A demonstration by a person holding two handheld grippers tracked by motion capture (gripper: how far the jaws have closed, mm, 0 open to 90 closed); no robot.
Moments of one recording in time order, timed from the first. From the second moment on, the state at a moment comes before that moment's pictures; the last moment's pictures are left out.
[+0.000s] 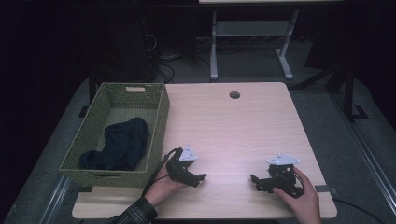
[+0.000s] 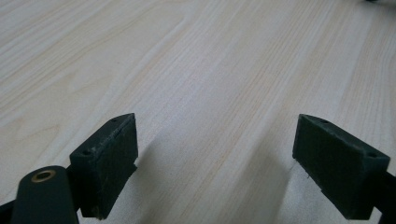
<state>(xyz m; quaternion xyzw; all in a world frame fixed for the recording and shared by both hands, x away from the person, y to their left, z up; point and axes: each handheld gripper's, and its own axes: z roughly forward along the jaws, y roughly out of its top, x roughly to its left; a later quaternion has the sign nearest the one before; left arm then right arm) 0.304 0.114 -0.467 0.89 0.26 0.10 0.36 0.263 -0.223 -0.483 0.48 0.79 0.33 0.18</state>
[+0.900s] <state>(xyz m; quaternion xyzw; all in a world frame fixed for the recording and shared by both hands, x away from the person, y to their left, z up) 0.306 0.117 -0.450 0.88 0.26 0.10 0.38 0.263 -0.223 -0.483 0.48 0.79 0.33 0.18</state>
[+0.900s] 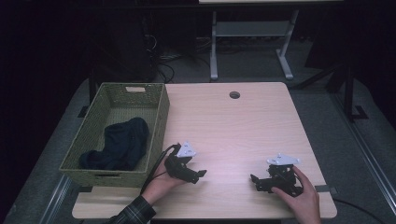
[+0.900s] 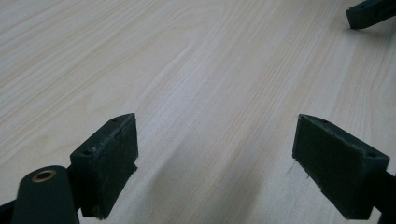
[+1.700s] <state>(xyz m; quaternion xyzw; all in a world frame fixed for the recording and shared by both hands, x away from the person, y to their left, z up) 0.308 0.119 -0.431 0.88 0.26 0.10 0.39 0.263 -0.223 -0.483 0.48 0.79 0.33 0.18</state>
